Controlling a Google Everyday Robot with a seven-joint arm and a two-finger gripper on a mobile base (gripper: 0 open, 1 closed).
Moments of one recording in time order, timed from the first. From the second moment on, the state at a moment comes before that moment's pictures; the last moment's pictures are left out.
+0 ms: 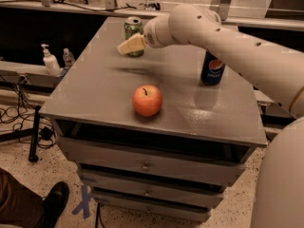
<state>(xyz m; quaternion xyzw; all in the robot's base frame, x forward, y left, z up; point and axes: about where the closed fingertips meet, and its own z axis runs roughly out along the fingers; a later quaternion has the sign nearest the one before) 0.787 0.034 0.895 -0.36 0.77 0.13 0.51</state>
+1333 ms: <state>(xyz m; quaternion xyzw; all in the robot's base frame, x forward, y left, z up) 0.817 0.037 0.910 -0.32 0.75 0.17 0.55</state>
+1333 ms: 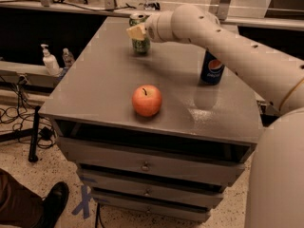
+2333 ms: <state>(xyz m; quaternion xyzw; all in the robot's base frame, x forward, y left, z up) 0.726 0.031 0.945 -0.50 0.72 0.13 0.47</state>
